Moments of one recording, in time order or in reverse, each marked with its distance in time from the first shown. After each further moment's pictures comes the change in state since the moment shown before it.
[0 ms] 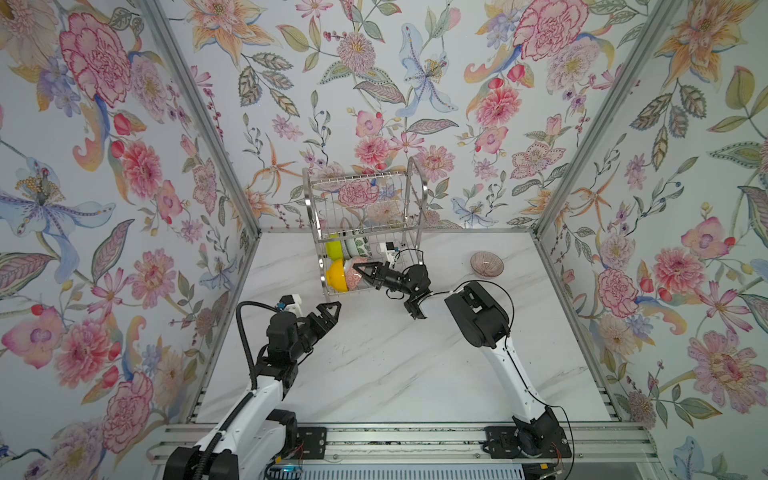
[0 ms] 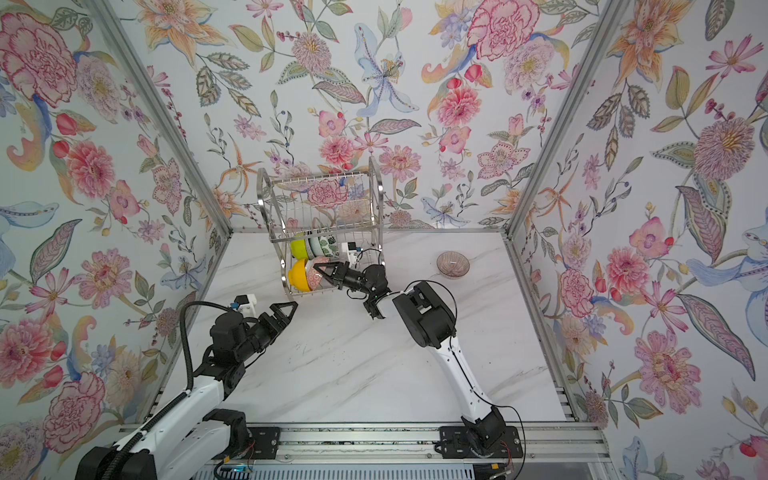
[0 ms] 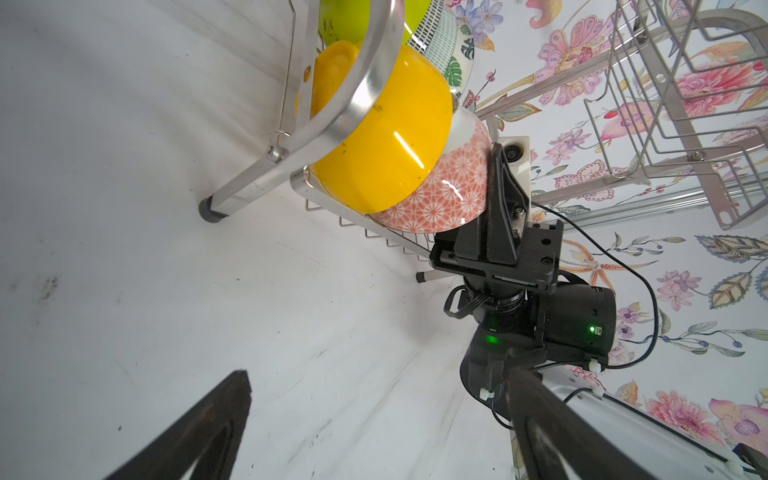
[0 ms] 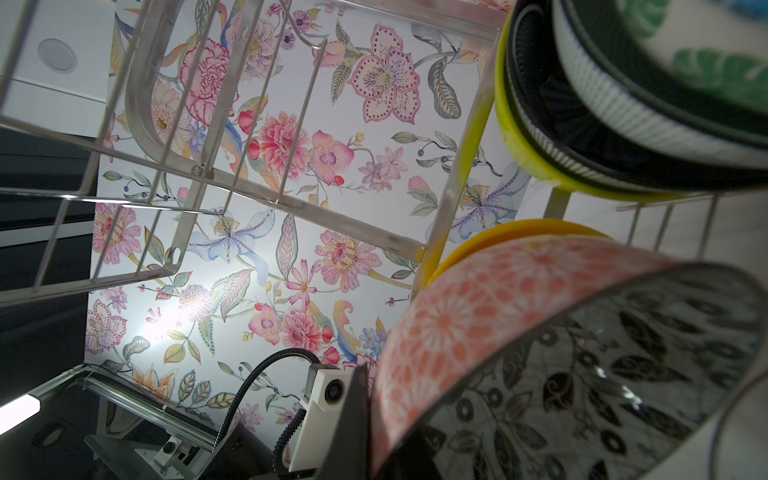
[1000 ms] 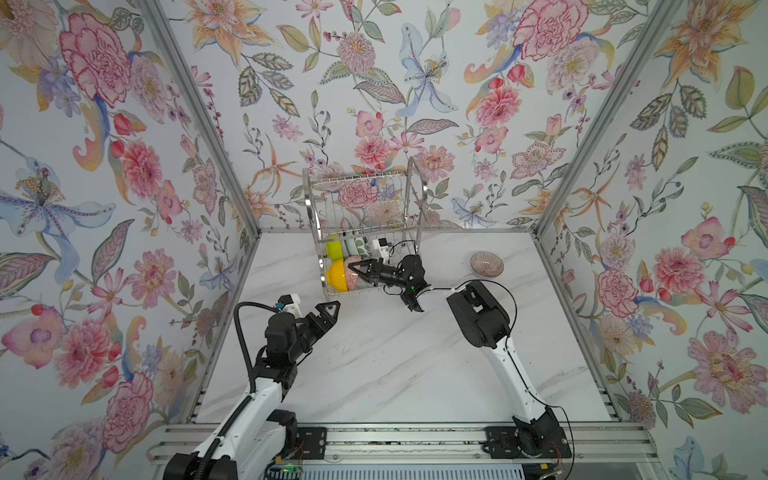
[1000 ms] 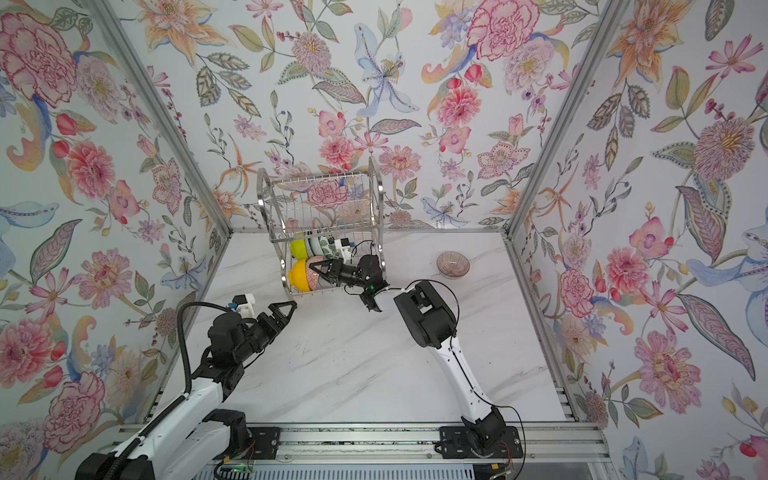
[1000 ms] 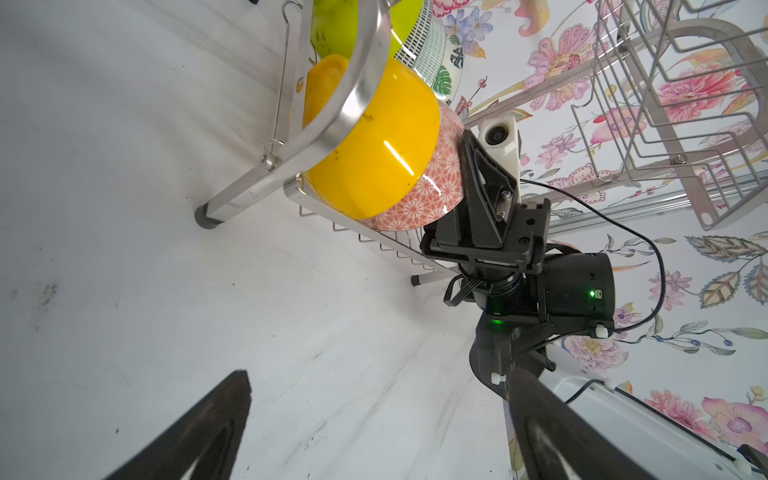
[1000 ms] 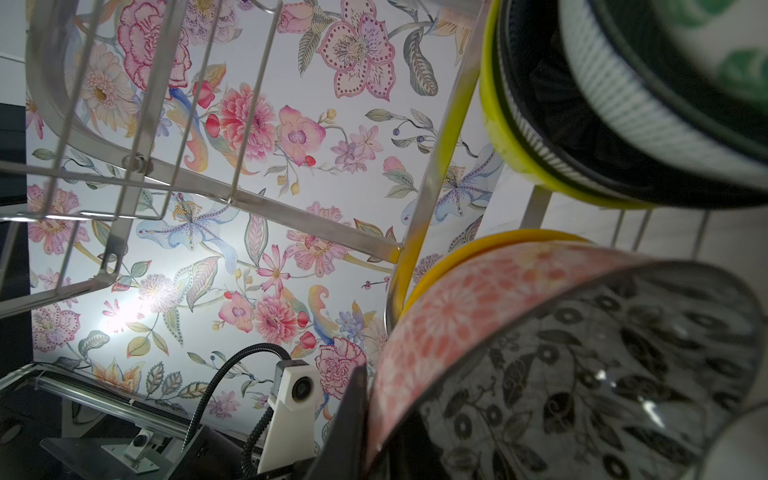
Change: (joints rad) left arm 0.005 -0.024 0.000 -0.009 0.000 0.000; right arm -0.003 -0.003 0.105 -0.261 -0.074 -0.134
